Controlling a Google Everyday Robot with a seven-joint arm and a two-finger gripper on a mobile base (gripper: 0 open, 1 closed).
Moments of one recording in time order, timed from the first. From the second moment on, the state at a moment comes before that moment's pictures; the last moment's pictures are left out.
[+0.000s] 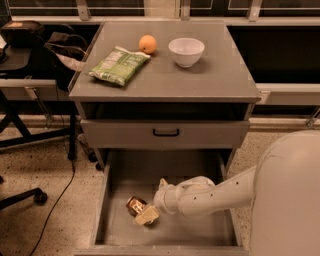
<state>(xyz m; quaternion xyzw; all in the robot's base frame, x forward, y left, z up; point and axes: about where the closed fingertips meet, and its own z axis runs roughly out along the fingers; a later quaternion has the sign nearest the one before) 0.516 0.042 0.451 -0.46 0.81 0.20 0.32</state>
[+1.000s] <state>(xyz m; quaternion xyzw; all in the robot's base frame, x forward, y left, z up) 0.541 0.045 0.407 -0.44 0.81 0.18 0.34</state>
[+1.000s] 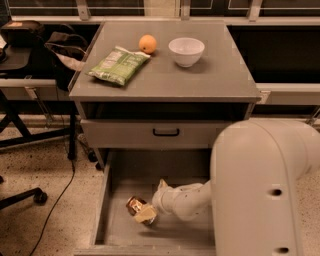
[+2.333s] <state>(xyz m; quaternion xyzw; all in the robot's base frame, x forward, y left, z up) 0.532 0.053 0.379 -0.41 0.83 0.17 0.33</state>
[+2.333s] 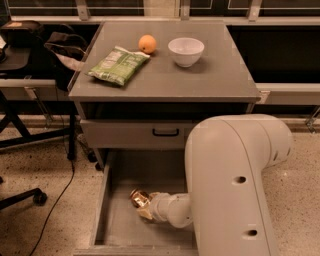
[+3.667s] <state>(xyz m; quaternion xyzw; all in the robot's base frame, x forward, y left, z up) 0.530 0.060 0.389 -0.43 0.82 0.18 0.34</state>
